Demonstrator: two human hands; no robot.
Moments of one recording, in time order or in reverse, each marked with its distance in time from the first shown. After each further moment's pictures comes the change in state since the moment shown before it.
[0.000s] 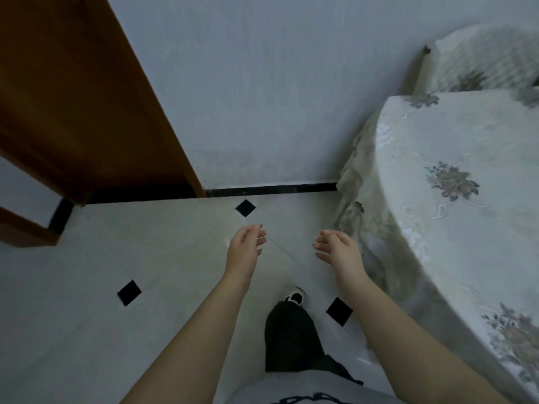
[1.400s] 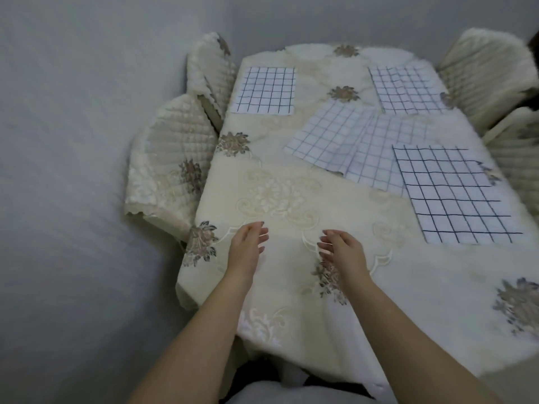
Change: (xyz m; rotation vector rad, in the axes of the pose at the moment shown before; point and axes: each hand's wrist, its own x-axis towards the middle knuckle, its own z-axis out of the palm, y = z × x) left_hand 0.283 0.198 0.556 0.532 -1.260 0.012; right_hand 0.303 -0.197 -0.192 0.767 1.264 -0.022
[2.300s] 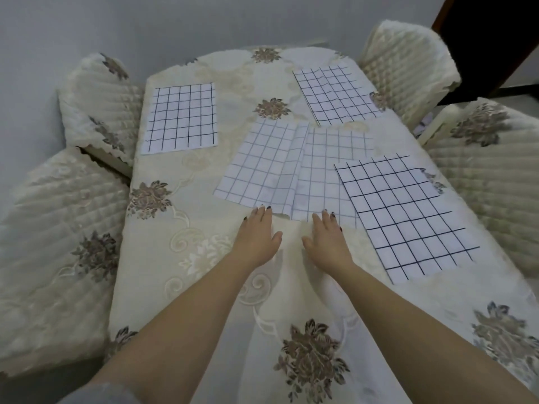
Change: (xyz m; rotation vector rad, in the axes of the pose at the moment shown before) left_hand 0.165 0.040 0.188 1.397 -0.535 0.565; right_hand 0.179 -0.065 -0.048 -1.156 0.037 -0.251
